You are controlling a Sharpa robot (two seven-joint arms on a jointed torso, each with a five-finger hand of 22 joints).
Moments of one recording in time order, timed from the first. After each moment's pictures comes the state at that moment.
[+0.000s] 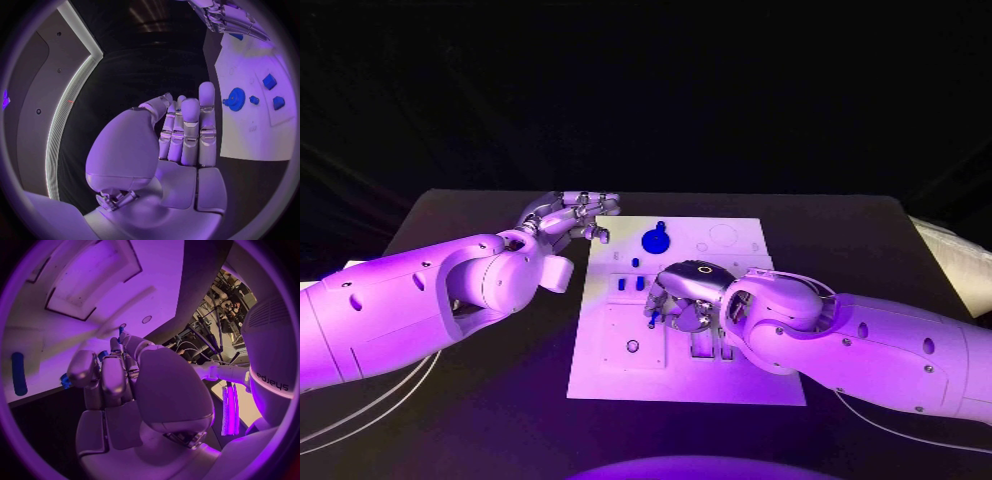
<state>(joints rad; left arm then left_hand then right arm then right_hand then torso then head) 1.17 -0.85 -0.02 1.54 0.02 -0.29 0.30 1.36 -0.12 0.44 0.02 0.10 1.07 0.17 0.13 0.07 1.17 0.09 0.18 0.09 1.25 0.01 1.06 0.60 0.16 1.23 0.11 0.51 0.98 1.05 -0.72 -0.03 1.68 -1.63 -0.19 -0.15 1.49 -0.08 0.47 0.02 0.07 1.19 0.13 0.08 0.09 1.19 0.10 0.09 0.06 1.47 -0.03 1.21 1.08 0.11 1.26 0.09 1.27 1.06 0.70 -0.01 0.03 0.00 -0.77</state>
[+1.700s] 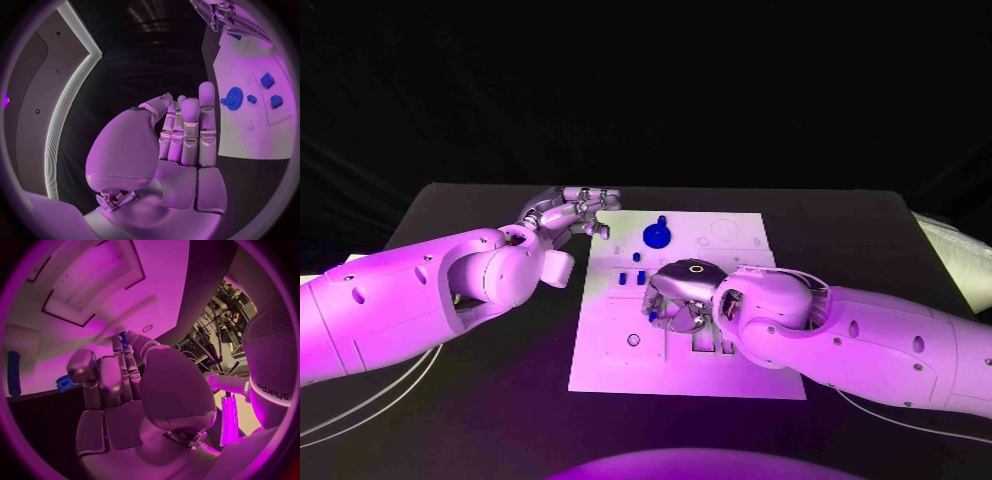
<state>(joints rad) 1.17 -0.85 -0.02 1.53 0.02 -0.28 0.29 1.36 -0.12 0.44 0.02 0.10 1.07 0.17 0.13 0.07 1.17 0.09 0.18 0.09 1.25 0.01 1.06 0.59 0.16 1.23 0.11 0.51 0.98 1.05 -0.69 -0.04 1.67 -1.71 -0.12 -0.17 1.36 -0.14 0.41 0.03 0.14 1.11 0.16 0.07 0.07 1.12 0.10 0.07 0.06 1.47 0.01 1.21 1.06 0.11 1.23 0.11 1.25 1.02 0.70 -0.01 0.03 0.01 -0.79</state>
